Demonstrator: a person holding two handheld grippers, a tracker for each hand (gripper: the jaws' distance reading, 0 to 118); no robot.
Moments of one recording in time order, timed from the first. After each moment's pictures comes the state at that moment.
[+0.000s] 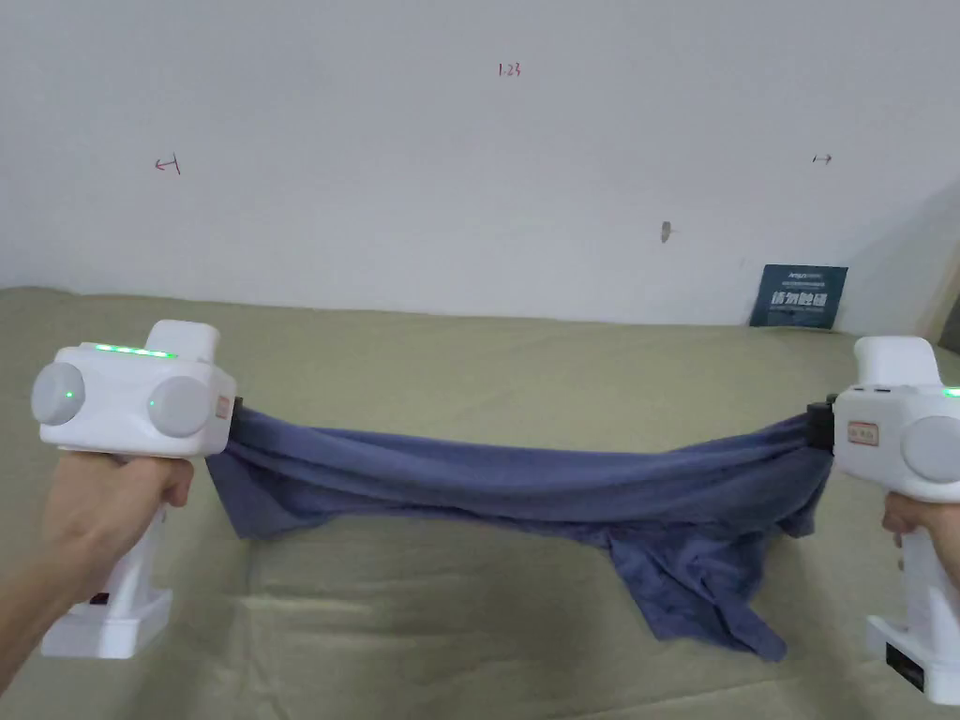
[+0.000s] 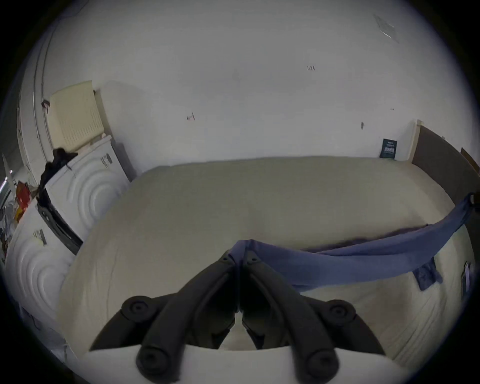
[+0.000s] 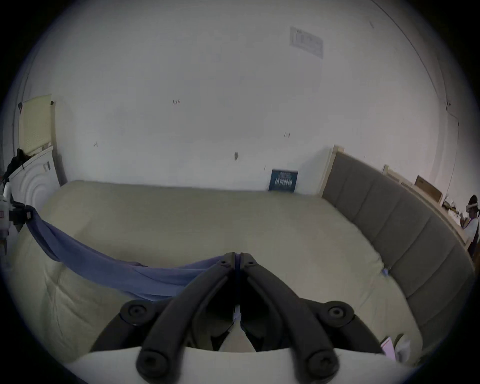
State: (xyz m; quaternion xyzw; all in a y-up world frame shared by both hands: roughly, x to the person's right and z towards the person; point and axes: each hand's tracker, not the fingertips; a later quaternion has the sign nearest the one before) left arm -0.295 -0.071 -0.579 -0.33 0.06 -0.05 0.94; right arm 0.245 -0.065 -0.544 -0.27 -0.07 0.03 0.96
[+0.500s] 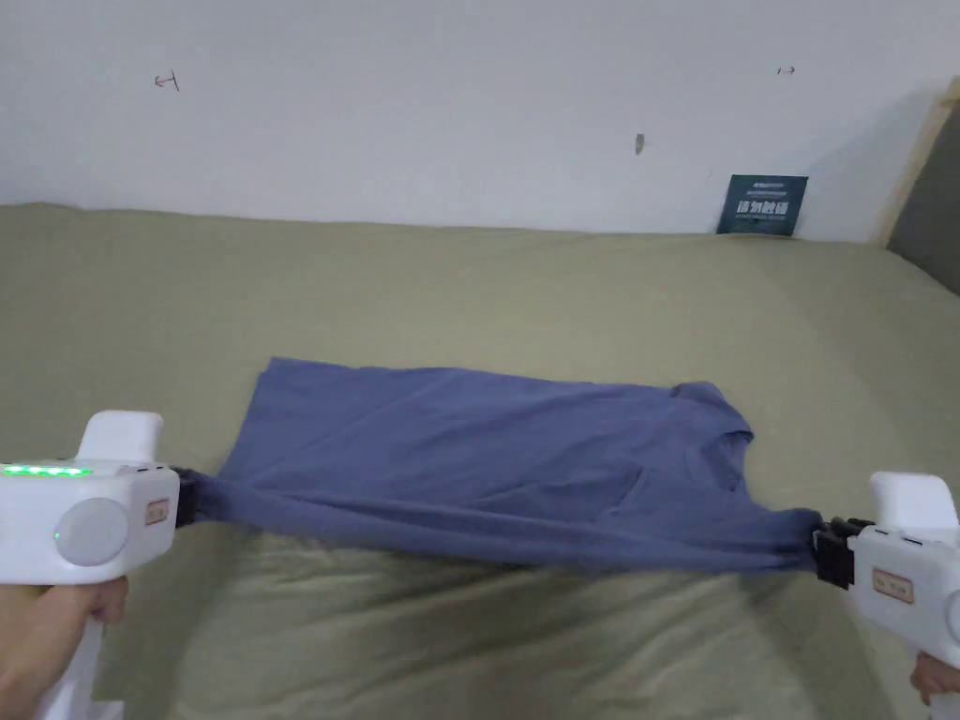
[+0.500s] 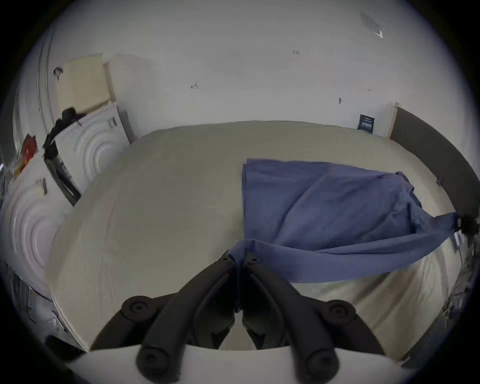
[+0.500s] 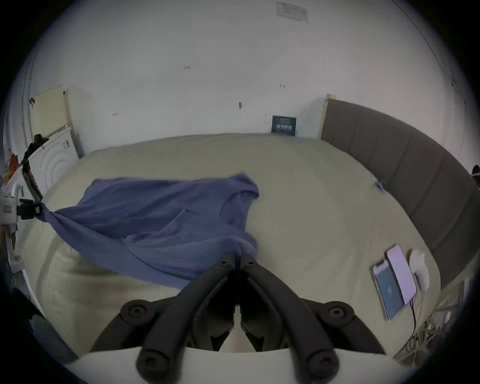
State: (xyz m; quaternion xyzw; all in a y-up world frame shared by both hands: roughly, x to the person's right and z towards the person) left arm -0.321 -0.124 -0.355 -0.37 0.03 -0.03 0.93; right arm 0.256 -0.144 -0.291 -0.34 -0.04 -0.01 0.94
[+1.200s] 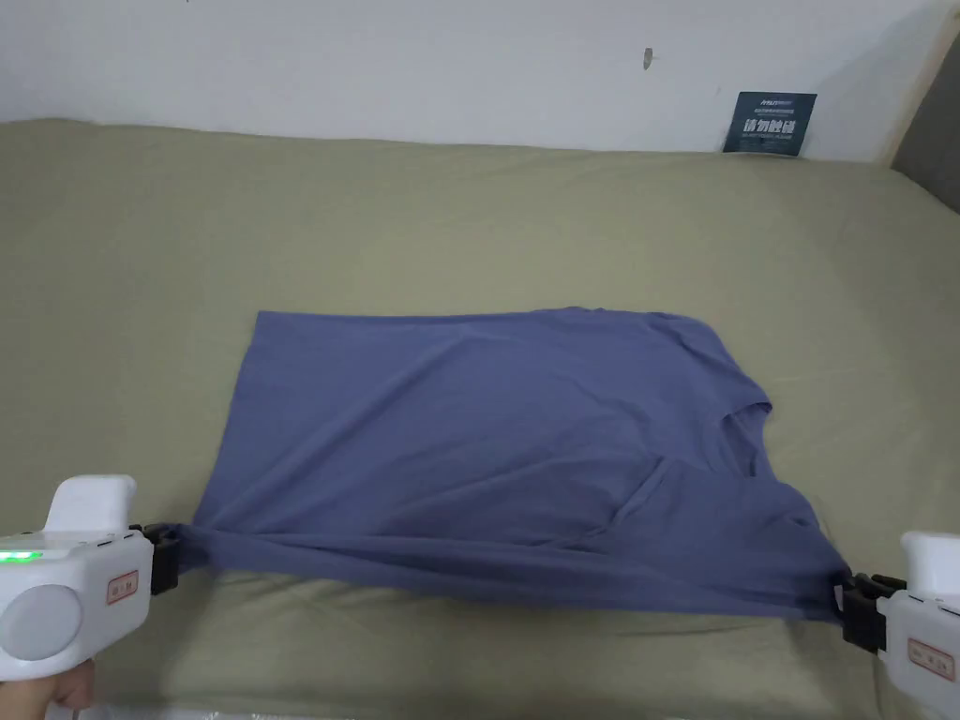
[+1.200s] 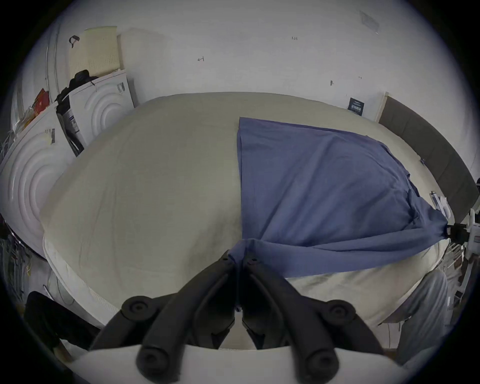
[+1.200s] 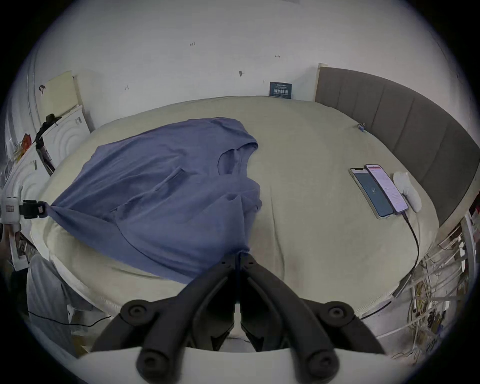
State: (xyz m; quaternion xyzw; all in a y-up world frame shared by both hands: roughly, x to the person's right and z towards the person) left arm -0.334 -0.171 -0.213 -0.42 0.02 0.01 0.91; right arm 0.261 -0.189 -0.160 -0.39 -0.03 -0.02 0.92
